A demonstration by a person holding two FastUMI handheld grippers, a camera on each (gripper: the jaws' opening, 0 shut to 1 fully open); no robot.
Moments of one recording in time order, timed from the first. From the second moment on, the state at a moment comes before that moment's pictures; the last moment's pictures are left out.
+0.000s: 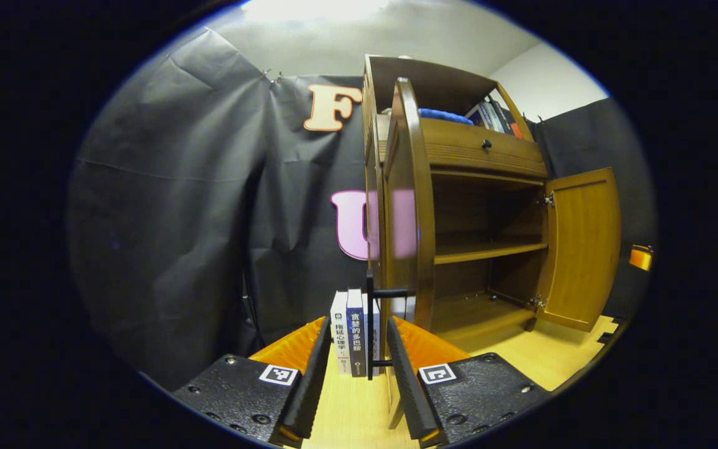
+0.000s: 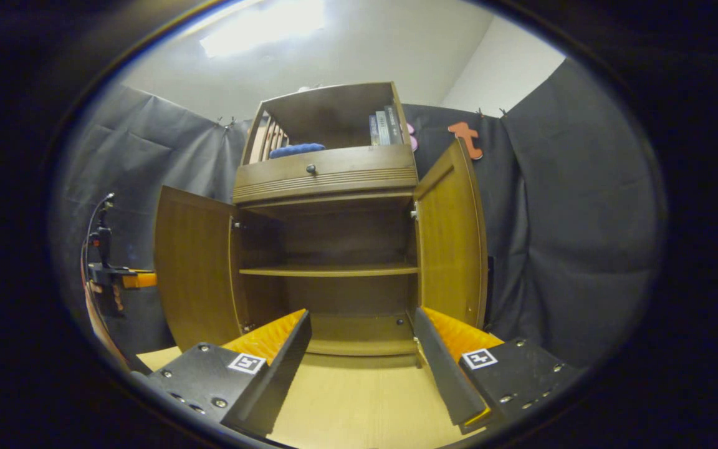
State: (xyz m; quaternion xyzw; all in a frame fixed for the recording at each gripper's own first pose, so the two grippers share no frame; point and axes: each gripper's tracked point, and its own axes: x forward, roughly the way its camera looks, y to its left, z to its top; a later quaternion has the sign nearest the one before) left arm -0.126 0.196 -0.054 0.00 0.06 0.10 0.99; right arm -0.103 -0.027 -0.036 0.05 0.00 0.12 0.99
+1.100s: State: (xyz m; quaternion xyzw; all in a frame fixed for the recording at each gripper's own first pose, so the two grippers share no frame) left arm -0.058 0.029 0.012 -0.02 -0.02 0.07 1.00; right arm -0.075 -0.029 0.005 0.04 -0.04 0.10 0.99
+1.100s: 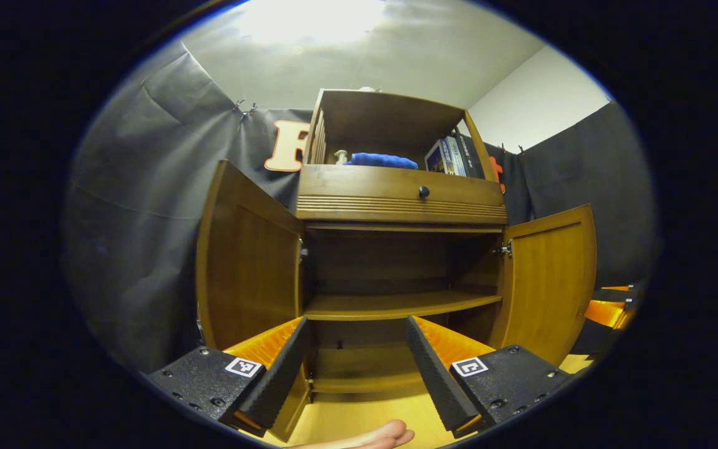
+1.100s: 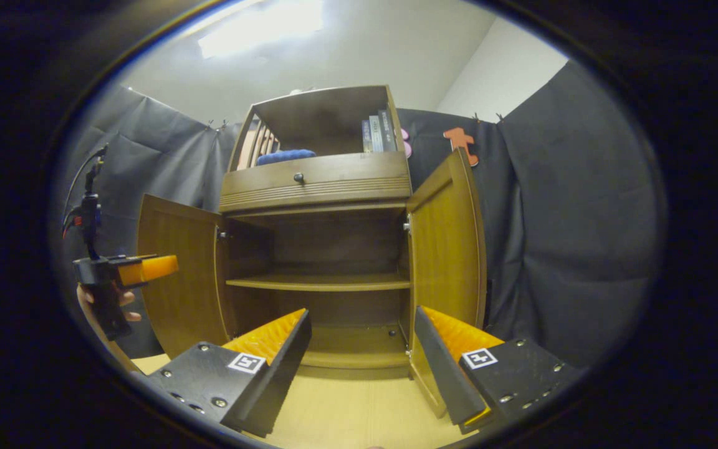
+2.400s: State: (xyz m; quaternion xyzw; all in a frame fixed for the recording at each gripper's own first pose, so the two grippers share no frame) left arm -0.016 -0.002 -0.005 -0.01 -0.02 0.09 1.00; right arm -0.034 0.079 -0.019 0.00 -0.03 0.05 1.00
